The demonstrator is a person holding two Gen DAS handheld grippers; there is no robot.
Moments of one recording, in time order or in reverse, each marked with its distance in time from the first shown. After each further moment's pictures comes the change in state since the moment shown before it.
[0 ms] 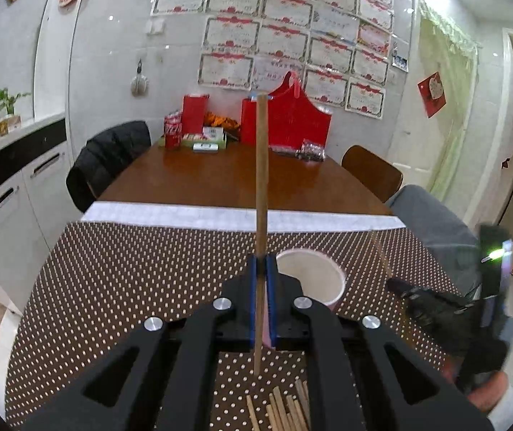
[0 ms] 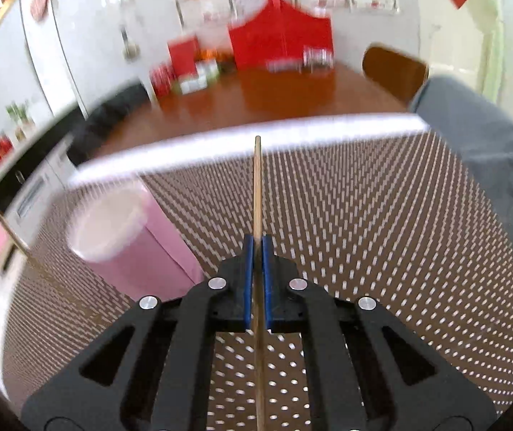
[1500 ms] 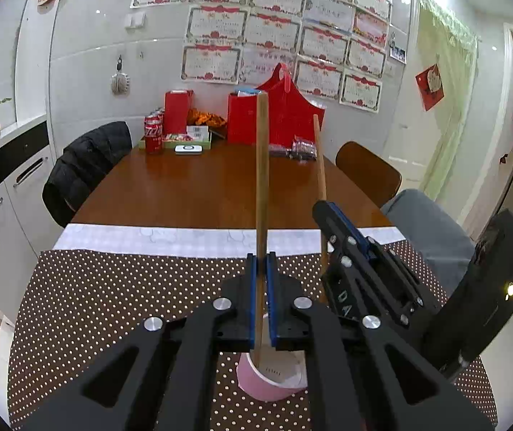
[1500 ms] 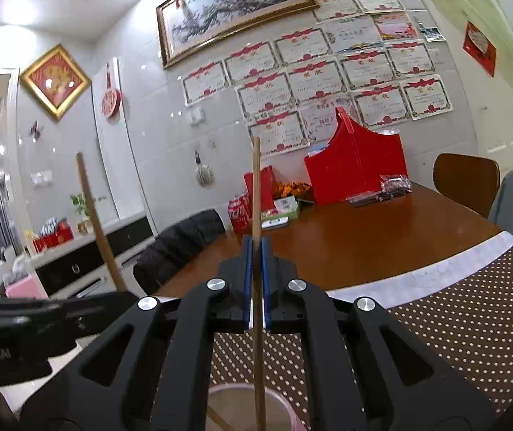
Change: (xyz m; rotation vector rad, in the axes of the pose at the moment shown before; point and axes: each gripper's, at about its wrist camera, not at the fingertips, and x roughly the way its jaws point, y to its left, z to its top) left arm 0.062 -0.021 0.053 0.014 0.073 -0.035; right arm 0.014 0.058 0.060 -0.022 -0.489 0.283
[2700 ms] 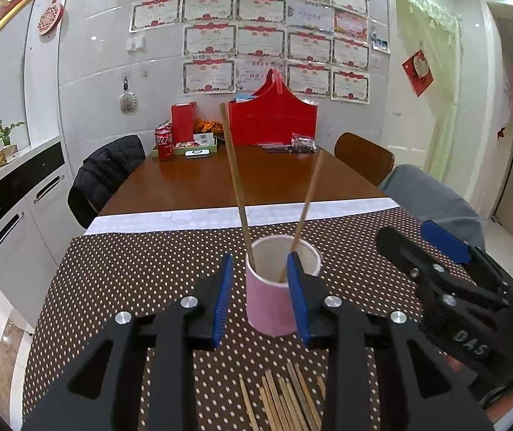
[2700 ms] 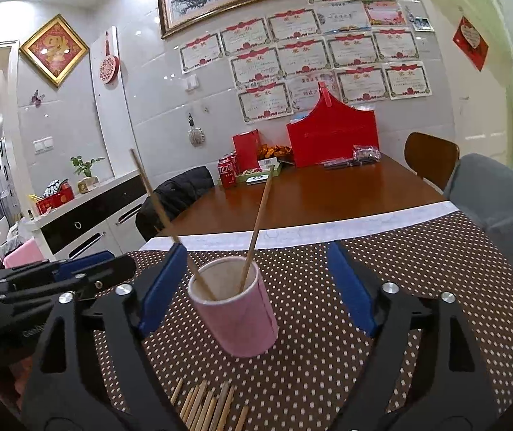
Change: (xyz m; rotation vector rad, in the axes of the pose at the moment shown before) left arm -0.082 -0.021 -0.080 0.093 -0.058 0.058; right arm -0.136 -0.001 -0.013 -0.022 0.144 -0.059
